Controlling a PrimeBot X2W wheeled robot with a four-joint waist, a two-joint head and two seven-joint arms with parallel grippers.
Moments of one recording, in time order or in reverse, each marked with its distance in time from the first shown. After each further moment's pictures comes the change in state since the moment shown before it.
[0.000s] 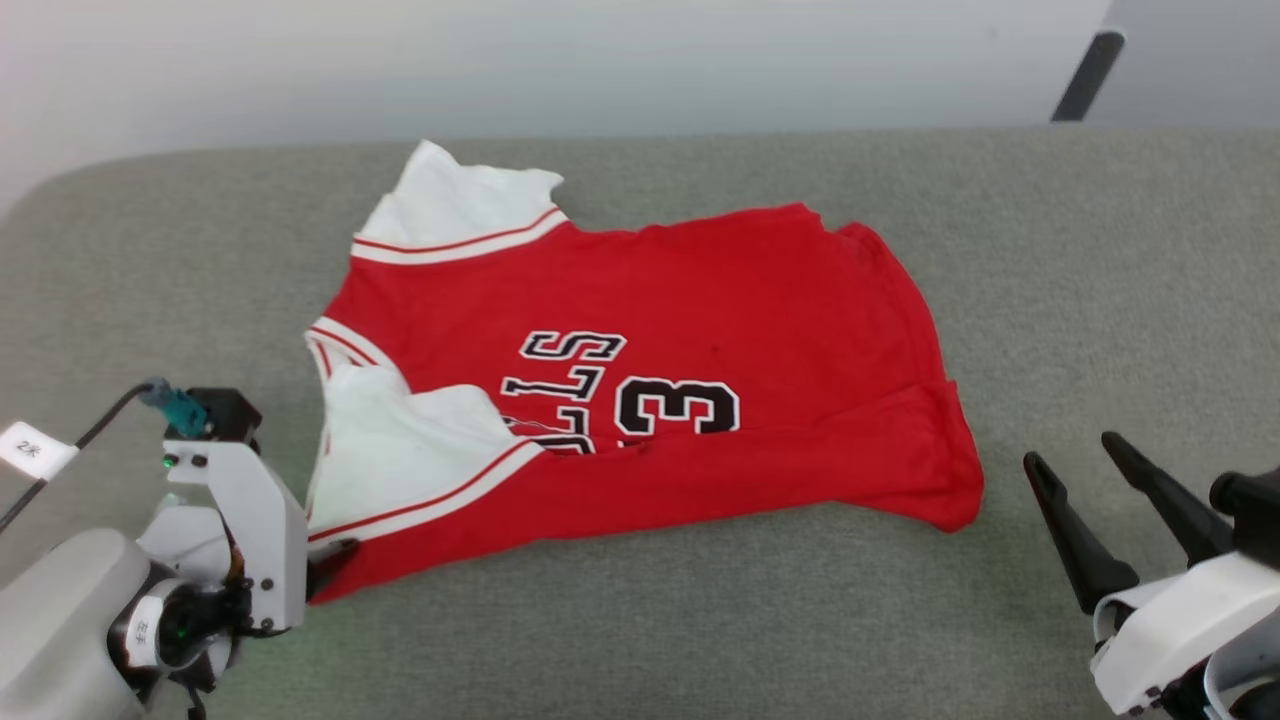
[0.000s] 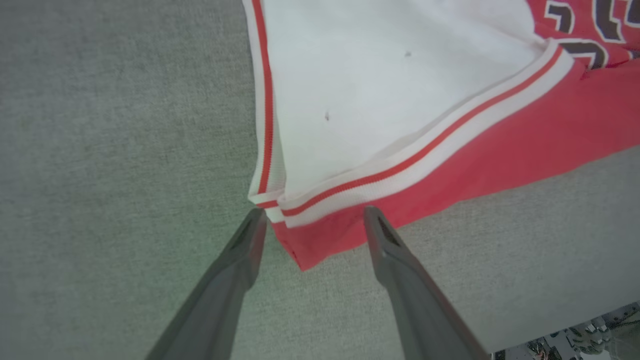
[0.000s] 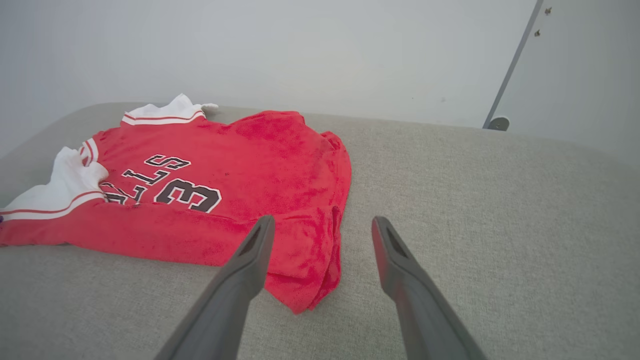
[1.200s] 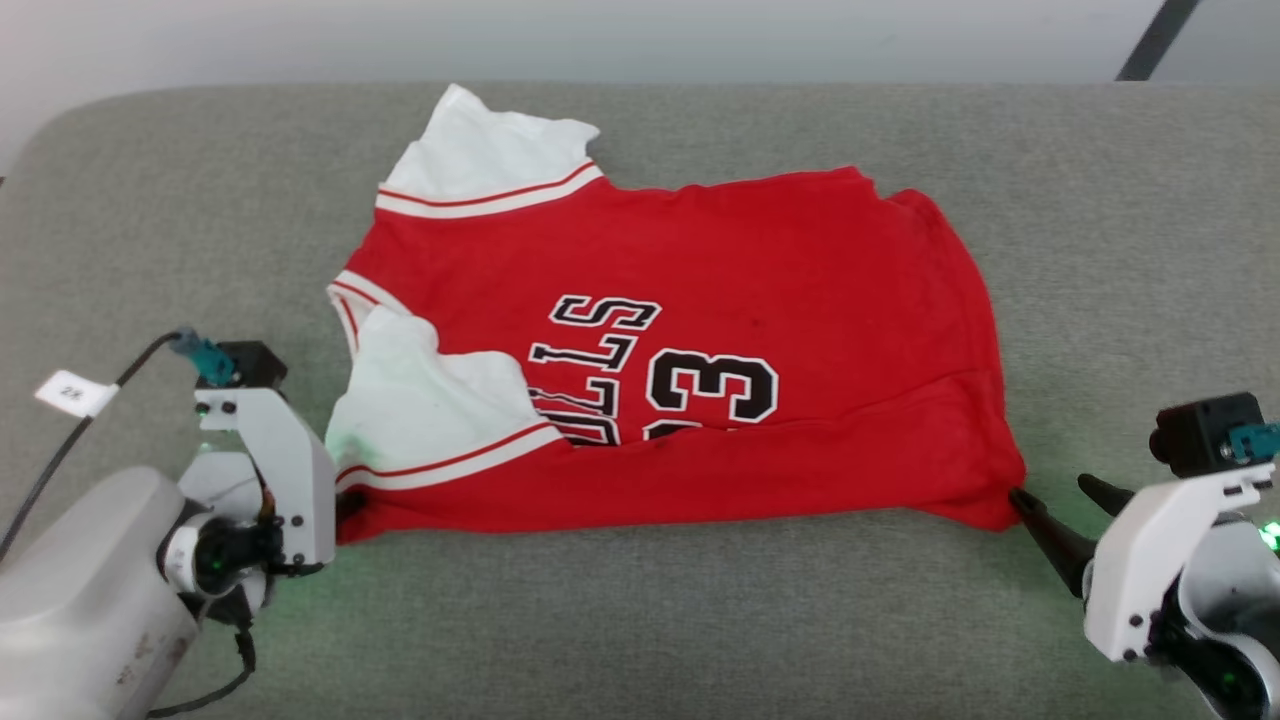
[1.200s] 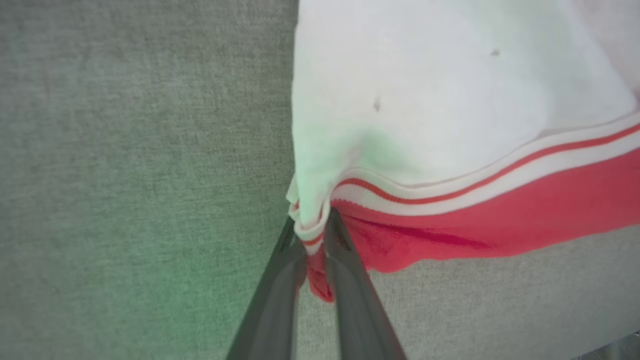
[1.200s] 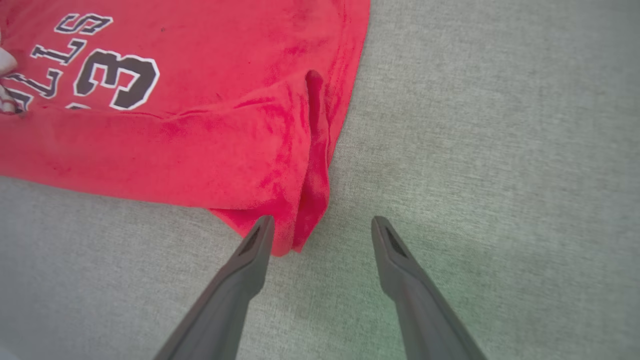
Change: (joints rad) left arm -0.138 -0.161 -0.028 0.308 -0.012 -0.133 0.030; right arm -0.130 0.019 -0.022 0.141 0.047 0.000 0.433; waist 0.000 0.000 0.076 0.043
